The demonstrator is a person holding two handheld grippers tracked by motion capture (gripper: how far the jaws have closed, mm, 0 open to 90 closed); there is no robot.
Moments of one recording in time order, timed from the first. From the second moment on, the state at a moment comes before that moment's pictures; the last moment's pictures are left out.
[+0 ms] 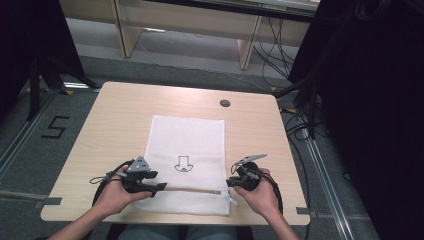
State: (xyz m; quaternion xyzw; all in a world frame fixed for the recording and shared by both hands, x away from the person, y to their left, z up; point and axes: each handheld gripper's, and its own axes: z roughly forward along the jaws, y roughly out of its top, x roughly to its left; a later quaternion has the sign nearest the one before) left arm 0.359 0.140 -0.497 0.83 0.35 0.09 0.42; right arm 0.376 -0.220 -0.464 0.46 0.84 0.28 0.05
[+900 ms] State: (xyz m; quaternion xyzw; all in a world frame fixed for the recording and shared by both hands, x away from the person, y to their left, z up) left arm 0.357 0.131 -0.496 0.84 0.32 0.09 0.44; right arm 0.382 -0.205 -0.481 0.46 0.86 0.22 -0.01
